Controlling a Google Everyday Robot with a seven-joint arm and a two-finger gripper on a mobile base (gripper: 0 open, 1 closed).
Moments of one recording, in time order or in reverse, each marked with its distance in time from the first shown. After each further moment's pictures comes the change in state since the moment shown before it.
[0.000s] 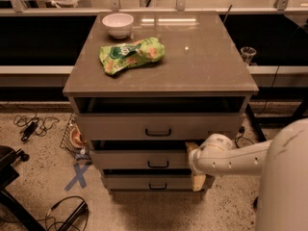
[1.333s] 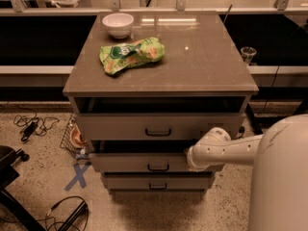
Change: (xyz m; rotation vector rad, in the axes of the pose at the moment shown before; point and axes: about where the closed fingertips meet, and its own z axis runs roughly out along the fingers) arm -0.001 0.000 0.015 -0.101 -0.005 0.049
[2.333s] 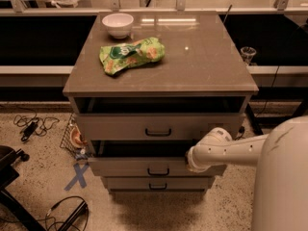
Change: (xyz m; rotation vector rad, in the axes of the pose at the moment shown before) arm -0.001 -0.002 -0.008 0.000 0.000 0.000
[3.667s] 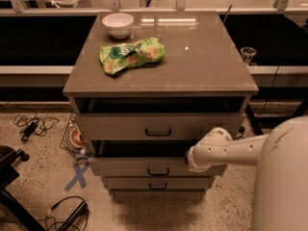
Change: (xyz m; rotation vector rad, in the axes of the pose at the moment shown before) arm 0.000 0.000 0.000 0.000 0.000 0.000
